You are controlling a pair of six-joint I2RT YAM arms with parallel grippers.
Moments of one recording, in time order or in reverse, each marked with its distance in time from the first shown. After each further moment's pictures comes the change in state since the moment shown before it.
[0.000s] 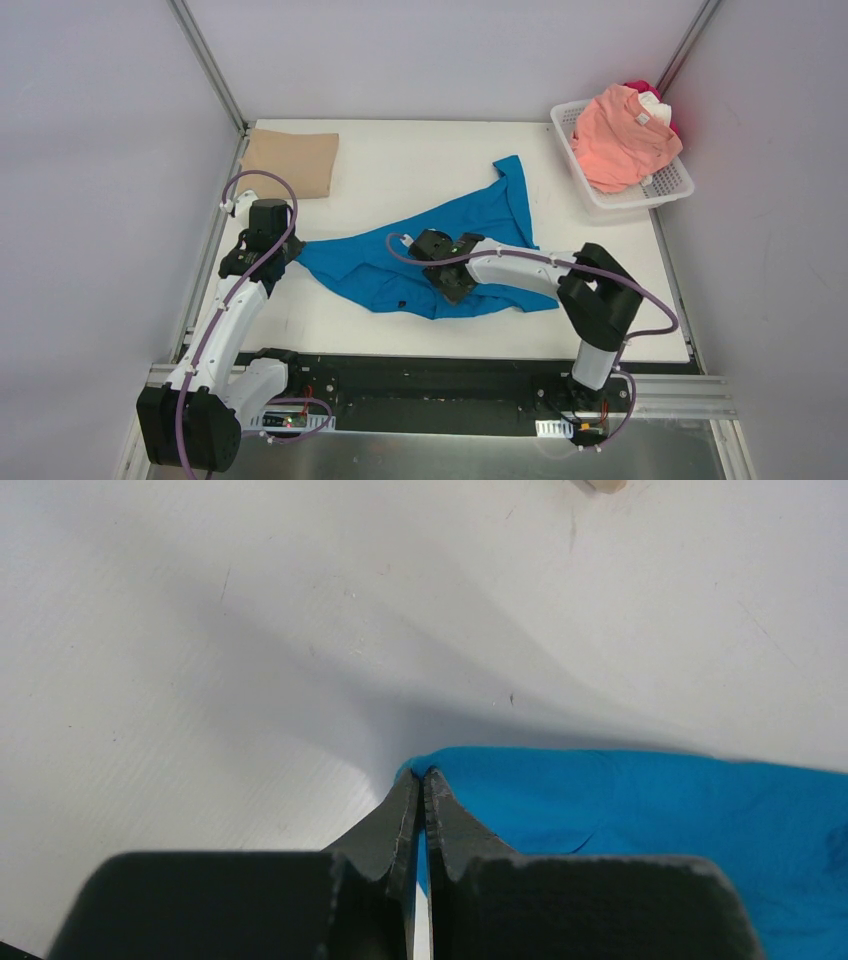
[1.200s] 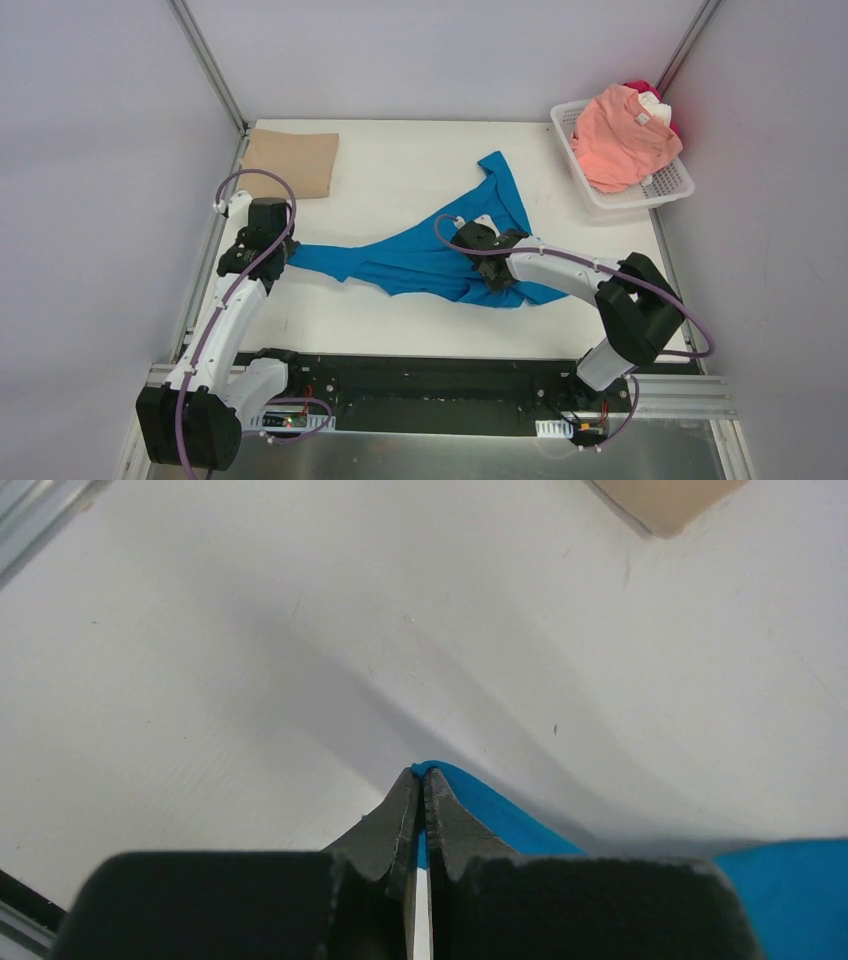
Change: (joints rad) left arm 0.001 0.003 0.013 -0.043 -0.108 0.000; right arm -0.182 -0.148 -0.197 0.011 0.284 0.070
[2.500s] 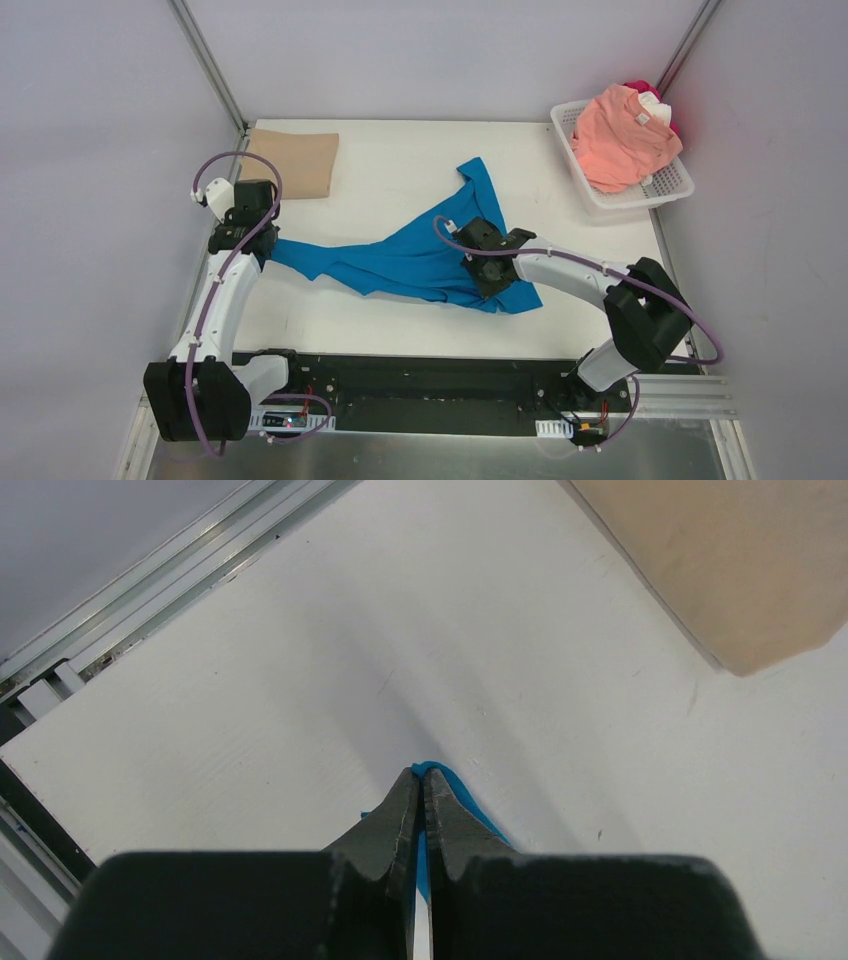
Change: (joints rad) left arm 0.124 0.132 0.141 -0.039 -0.131 0.019; right arm -0.016 -0.046 -0.025 0.071 -0.418 -0.058
